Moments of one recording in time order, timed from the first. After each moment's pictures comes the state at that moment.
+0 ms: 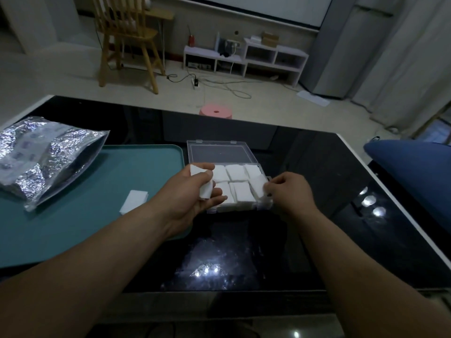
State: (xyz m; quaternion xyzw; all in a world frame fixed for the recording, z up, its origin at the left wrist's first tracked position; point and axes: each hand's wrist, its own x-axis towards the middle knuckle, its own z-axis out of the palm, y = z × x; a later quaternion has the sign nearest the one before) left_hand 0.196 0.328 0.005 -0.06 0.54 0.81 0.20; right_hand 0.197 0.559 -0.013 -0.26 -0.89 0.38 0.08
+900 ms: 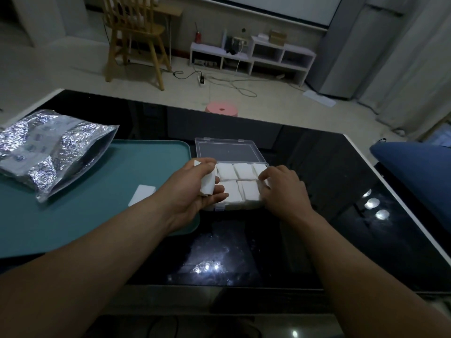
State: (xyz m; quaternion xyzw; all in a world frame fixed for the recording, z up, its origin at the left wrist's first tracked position) left_hand 0.194 0.317 0.006 -0.07 0.54 0.81 0.20; right_hand 0.194 0.543 -0.023 -0.07 -0.99 0.13 0.09
